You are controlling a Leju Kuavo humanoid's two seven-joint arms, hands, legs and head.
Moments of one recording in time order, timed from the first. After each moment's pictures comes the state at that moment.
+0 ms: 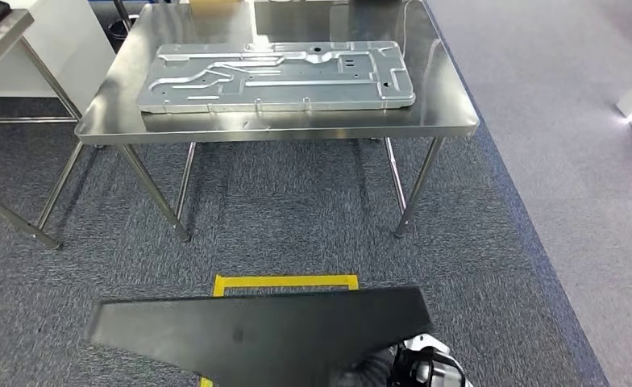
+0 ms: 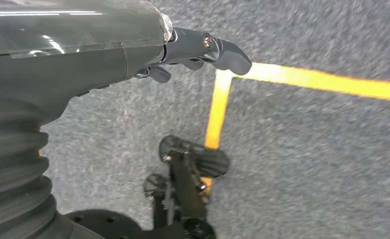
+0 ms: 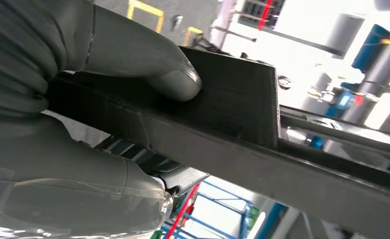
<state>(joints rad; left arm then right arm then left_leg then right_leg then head) -0.08 -0.02 1.23 -0.23 -0.86 -0.01 -0.30 -0.14 -0.11 0.64 -1.69 0.13 0.39 -0.68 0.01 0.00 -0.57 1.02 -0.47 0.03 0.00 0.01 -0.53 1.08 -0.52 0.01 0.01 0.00</state>
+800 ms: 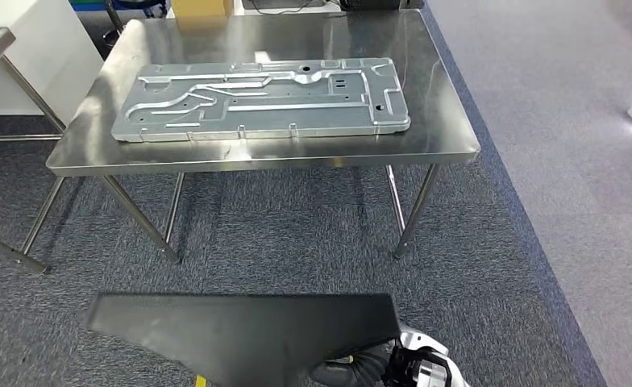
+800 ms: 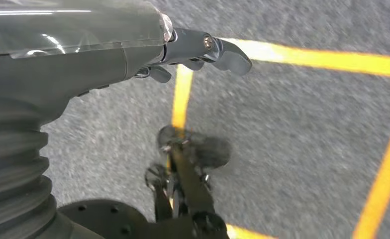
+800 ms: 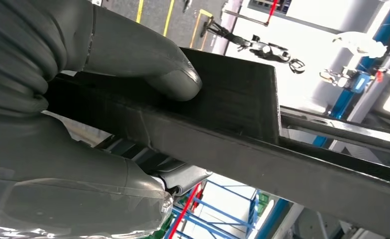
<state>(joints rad) -0.09 -0.02 1.23 -0.23 -0.87 -0.03 -0.31 -0.14 -0.11 0.64 -1.66 0.16 0.35 -0.68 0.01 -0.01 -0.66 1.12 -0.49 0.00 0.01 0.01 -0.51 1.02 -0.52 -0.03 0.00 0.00</state>
